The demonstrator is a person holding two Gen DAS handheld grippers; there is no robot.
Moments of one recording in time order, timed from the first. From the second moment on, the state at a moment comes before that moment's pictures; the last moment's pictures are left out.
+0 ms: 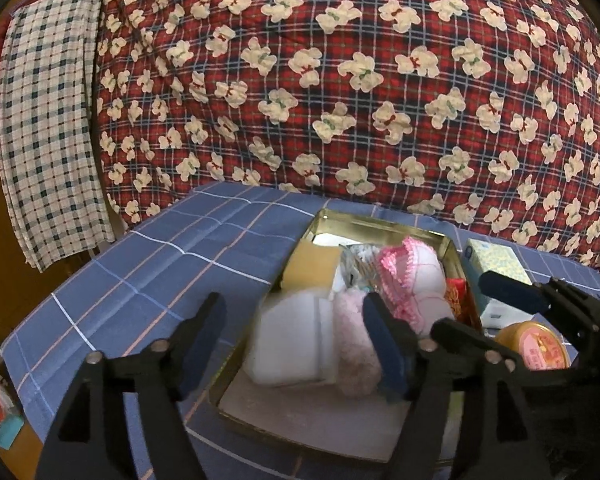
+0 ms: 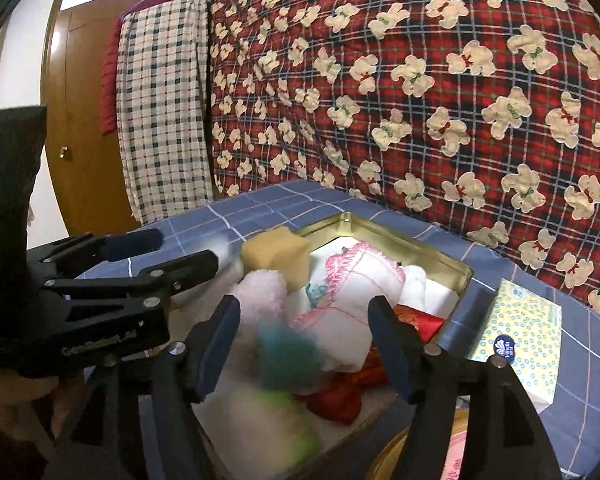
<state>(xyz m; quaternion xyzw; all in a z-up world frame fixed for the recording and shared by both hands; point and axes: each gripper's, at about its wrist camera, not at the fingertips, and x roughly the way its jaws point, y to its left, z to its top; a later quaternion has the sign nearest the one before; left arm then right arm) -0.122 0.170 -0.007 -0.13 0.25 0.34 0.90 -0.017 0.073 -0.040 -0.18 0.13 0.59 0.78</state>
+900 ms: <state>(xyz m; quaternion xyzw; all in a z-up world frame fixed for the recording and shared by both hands) -0.135 0.163 0.012 -0.12 0.21 0.36 0.90 -0.002 0.050 -0.027 -0.13 0.09 0.55 0.82</state>
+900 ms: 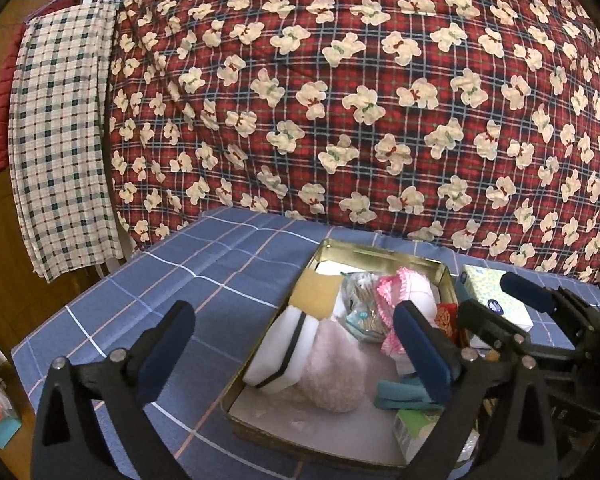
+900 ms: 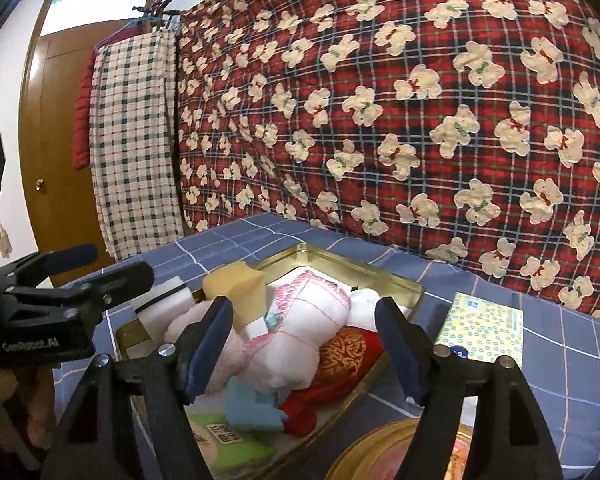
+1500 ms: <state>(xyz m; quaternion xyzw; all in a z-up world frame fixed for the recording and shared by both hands) -0.135 0.159 0.009 -0.12 0.22 0.35 0.90 0.003 0.038 -0.018 -0.09 0.08 0.54 0.83</state>
